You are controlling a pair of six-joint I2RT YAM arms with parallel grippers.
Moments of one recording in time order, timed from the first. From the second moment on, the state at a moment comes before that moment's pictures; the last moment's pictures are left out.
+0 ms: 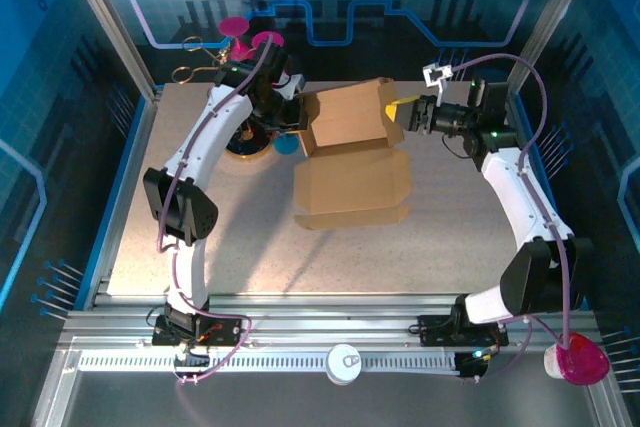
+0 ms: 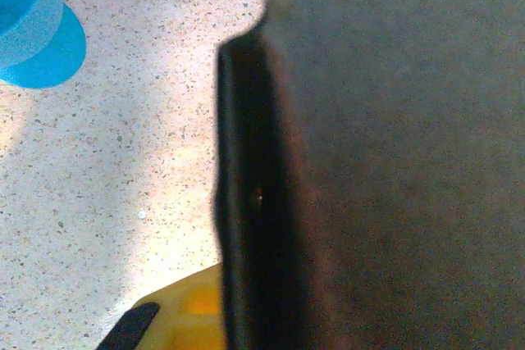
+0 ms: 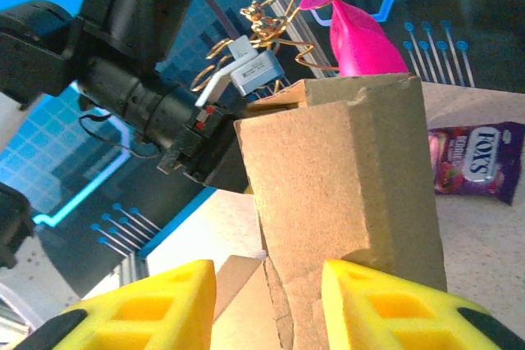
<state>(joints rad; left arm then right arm) -0.34 2.04 2.22 -1.29 0.35 -0.33 0.05 1.43 1.30 -0.23 -1.00 0.24</state>
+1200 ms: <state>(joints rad) -0.34 2.04 2.22 -1.30 0.35 -0.33 -0.09 1.53 1.23 0.00 -1.21 0.45</state>
